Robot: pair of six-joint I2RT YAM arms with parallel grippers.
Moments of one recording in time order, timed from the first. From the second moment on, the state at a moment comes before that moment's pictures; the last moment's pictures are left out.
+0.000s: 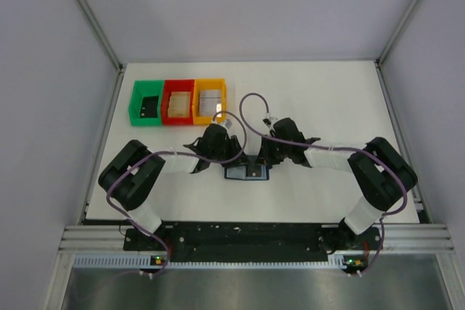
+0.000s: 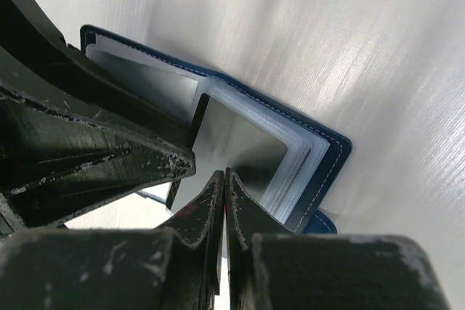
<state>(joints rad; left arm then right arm) -0.65 1.68 0.72 0.23 0.28 -0.89 0.64 1.63 0.77 0.06 -0.30 0.53</state>
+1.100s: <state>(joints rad) -0.65 1.69 0.59 0.46 0.33 -1.02 0.57 1.51 0.69 0.02 -0.26 0.52</state>
